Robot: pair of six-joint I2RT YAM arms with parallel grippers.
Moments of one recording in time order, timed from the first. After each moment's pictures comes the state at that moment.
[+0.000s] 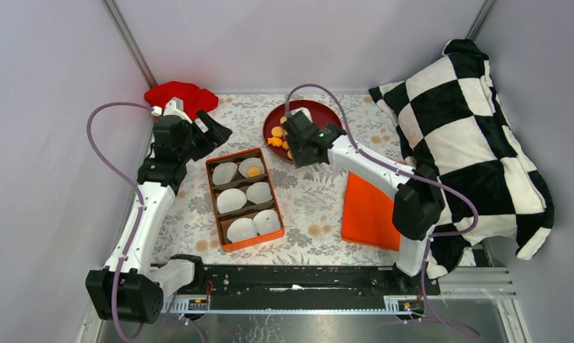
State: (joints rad) left arm -0.06 1.09 1.02 -0.37 0.20 -0.68; right arm 0.82 1.85 1.64 -0.79 0.33 0.32
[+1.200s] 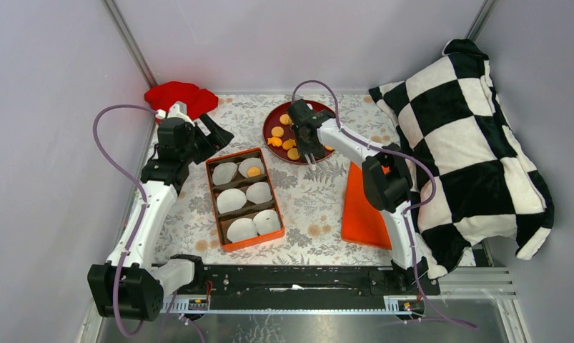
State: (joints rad) left arm -0.06 1.11 0.98 -0.35 0.20 -0.67; right arm 0.63 2.22 1.90 -0.80 0.21 0.32
